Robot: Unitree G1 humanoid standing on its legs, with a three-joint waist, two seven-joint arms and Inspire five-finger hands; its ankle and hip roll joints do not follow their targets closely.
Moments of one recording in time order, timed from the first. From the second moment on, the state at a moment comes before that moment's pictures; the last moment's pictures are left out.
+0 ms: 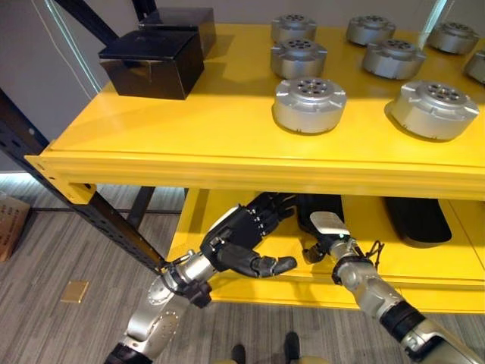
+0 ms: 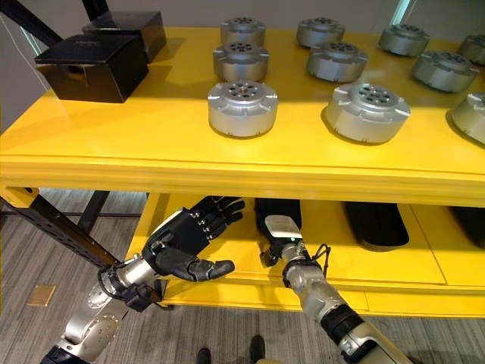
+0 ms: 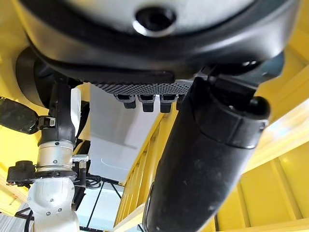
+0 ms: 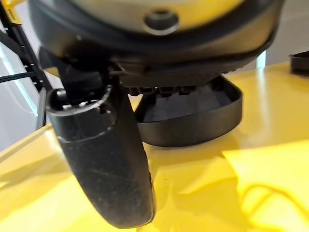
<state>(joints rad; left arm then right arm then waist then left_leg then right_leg) -0.02 0.50 -0.32 -0.15 -0.81 -0.15 -0.58 -0.37 -0.48 0.59 0.43 -0.61 0.19 -0.18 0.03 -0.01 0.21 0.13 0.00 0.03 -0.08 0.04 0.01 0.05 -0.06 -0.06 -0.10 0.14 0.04</state>
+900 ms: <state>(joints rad) -0.02 0.49 -0.32 -0.15 -0.81 -0.15 -0.60 -0.48 -0.44 0.61 0.48 -0.59 0.28 0.06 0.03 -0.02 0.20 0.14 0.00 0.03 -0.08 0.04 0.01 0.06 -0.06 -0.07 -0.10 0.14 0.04</state>
